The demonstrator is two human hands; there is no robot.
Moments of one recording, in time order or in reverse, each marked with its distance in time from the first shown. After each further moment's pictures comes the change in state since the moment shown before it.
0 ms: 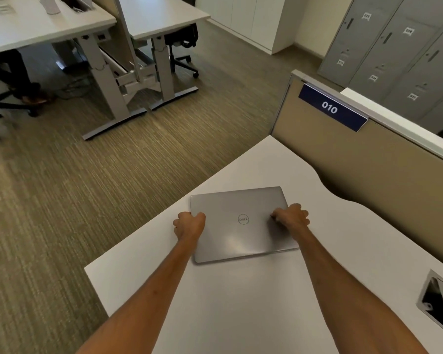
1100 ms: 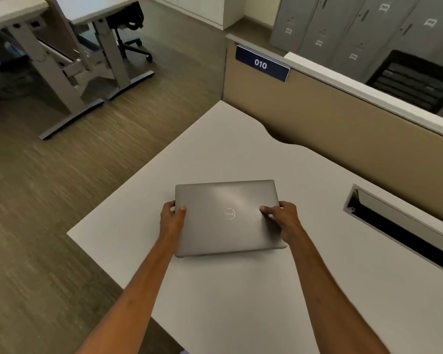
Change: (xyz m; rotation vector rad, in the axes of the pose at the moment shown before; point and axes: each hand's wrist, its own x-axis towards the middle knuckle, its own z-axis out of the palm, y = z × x) left_hand -0.135 -0.093 0.008 -0.282 -0.194 0.164; right_hand -0.121 0.198 -0.044 0.660 -0.083 0.034
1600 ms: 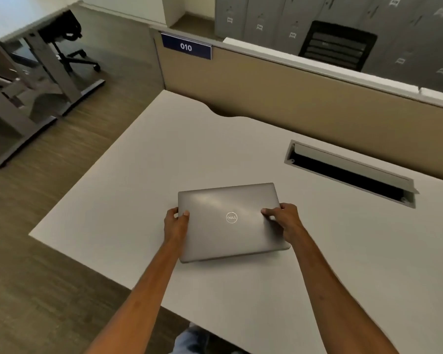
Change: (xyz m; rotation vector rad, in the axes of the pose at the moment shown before) left_hand -0.132 -0.073 0.079 0.137 -0.141 -0.029; right_hand -0.091 0.127 -0.150 0.106 0.144 0.093
